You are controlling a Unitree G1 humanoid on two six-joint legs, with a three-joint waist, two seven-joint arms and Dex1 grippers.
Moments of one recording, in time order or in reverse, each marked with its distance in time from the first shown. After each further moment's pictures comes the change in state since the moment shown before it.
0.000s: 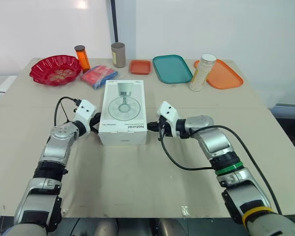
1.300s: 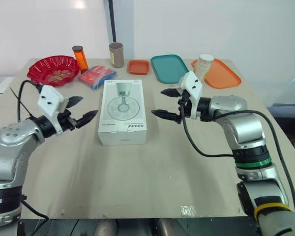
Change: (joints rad) left arm 0.264 0.255 0.196 -0.753 -0.348 0.391 -0.112; right arm -0.051 -0.149 -0.149 -0.279 0.159 0.141 -0.003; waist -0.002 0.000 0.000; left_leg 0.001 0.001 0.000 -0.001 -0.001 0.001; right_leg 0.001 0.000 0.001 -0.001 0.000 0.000
